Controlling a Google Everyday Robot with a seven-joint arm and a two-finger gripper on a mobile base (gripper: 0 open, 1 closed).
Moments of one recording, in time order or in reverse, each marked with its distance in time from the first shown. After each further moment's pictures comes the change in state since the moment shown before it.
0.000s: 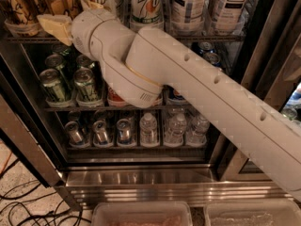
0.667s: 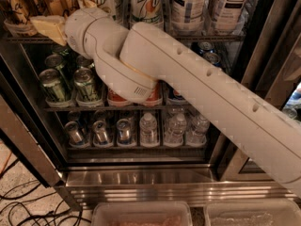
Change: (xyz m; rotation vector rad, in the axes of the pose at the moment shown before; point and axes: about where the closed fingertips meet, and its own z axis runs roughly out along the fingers) arm 0.003 0.013 0.013 -0.039 0.017 -0.012
